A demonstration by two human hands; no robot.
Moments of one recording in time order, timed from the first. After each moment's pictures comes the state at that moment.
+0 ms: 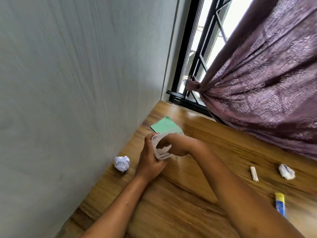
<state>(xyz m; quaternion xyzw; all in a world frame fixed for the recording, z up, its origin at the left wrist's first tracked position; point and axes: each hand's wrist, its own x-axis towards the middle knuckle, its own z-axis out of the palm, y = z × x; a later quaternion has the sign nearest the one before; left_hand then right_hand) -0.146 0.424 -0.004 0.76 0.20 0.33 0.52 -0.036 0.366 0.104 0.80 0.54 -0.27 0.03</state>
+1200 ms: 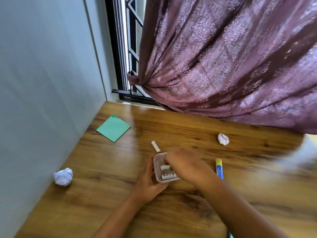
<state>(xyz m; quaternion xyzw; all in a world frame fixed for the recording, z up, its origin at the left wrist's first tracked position) -0.127 0.285 0.007 0.77 0.06 0.12 0.63 -0.034 0.184 0.114 0.89 0.42 -0.15 0.08</state>
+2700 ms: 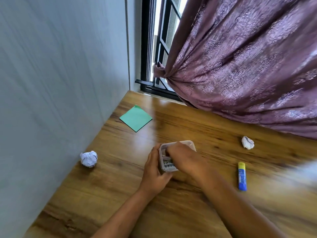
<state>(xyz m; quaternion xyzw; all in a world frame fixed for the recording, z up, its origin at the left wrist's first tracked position) -0.138 0.308 -0.001 0.75 0.13 0.26 0.60 -0.039 0.240 0.077 0.89 0.41 -0.20 0.02</state>
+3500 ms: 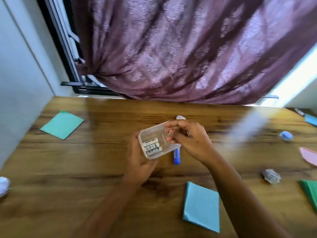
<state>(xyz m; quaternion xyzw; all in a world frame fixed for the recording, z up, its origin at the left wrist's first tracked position) -0.082 0.193 0.032 0.72 0.01 0.22 0.66 -0.021 0.045 0.137 0.82 0.20 -0.10 -0.52</state>
